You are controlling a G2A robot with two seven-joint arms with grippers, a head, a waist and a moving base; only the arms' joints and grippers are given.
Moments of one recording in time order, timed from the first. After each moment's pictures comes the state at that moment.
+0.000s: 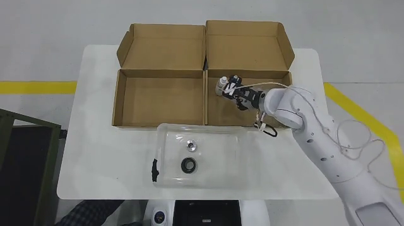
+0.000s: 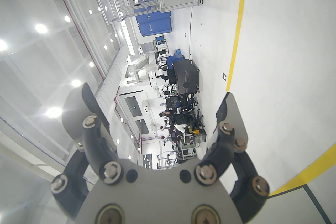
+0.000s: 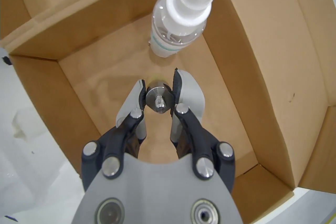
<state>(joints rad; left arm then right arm) -0.01 -0.37 -0.75 -1.25 2.03 -0.40 0.22 -0.81 -1.10 0.93 -1.56 -1.11 -0.53 0.84</state>
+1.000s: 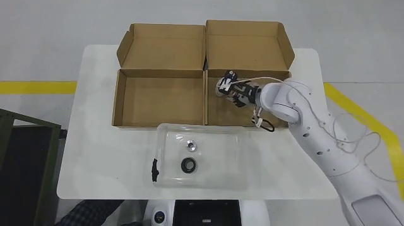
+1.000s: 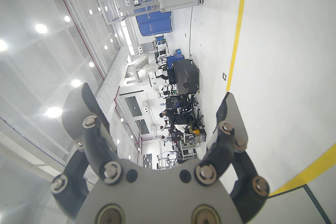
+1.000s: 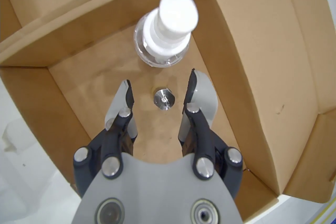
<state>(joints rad) -0.01 -0.37 -0.75 -1.25 2.03 -0.40 0.22 -0.79 -1.11 0.94 -1.58 -1.12 -0.55 0.86</state>
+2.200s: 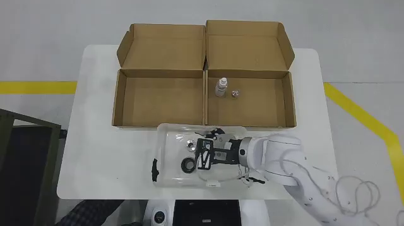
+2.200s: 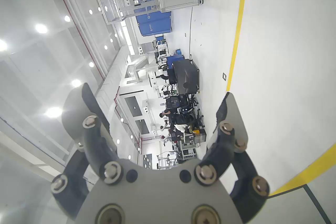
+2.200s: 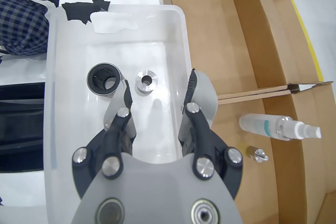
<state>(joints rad) -0.01 -0.37 -0.75 -1.25 2.03 -0.40 0.22 -1.16 -1.07 0.89 -2.05 -1.25 -0.67 0.68</state>
